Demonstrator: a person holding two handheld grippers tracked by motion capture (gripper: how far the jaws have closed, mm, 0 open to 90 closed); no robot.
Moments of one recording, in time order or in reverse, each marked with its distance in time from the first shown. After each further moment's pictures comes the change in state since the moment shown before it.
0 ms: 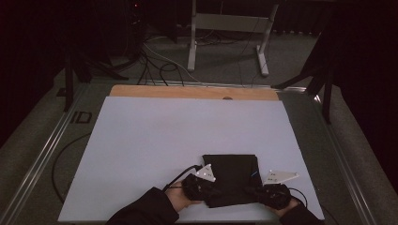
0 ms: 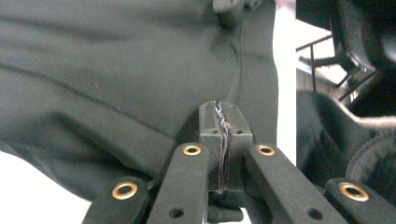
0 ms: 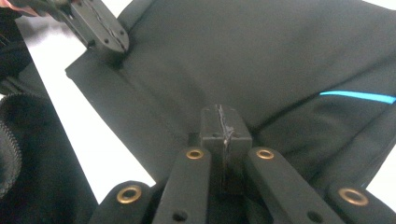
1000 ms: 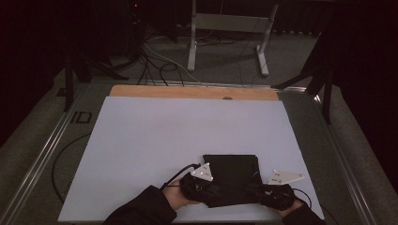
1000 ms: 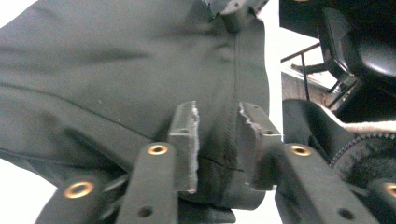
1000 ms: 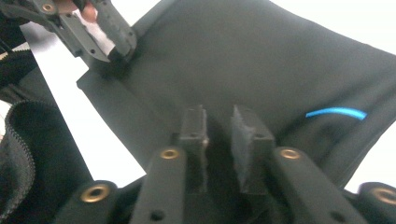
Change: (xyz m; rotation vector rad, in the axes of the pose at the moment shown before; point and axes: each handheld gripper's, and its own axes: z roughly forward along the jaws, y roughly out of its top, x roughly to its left) left arm 0.000 0.009 -0.016 -0.057 -0.011 0.038; right arm 0.006 0.009 -0.014 -0.046 -0.018 -0.022
